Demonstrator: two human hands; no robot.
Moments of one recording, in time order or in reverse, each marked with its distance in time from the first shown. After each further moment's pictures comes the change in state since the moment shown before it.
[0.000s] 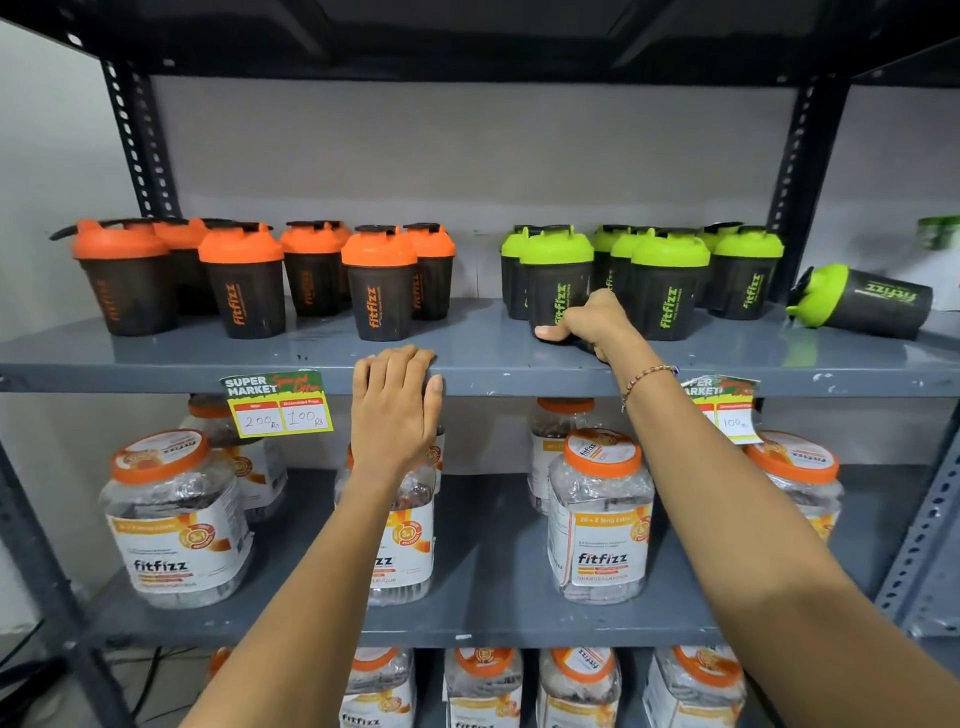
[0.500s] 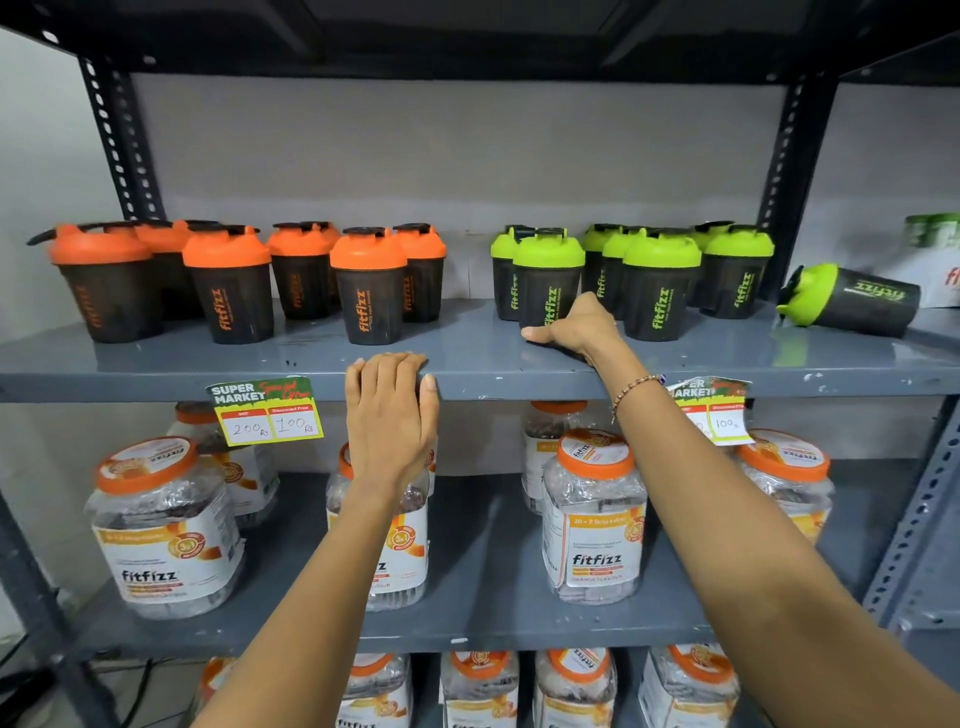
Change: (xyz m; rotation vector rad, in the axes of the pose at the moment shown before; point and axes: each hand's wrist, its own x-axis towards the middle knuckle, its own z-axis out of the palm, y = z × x) left_hand 0.001 0.012 -0.008 -0.058 -0.040 -0.119; right_hand -0.002 0.002 0.007 -0.237 0.066 -0.088
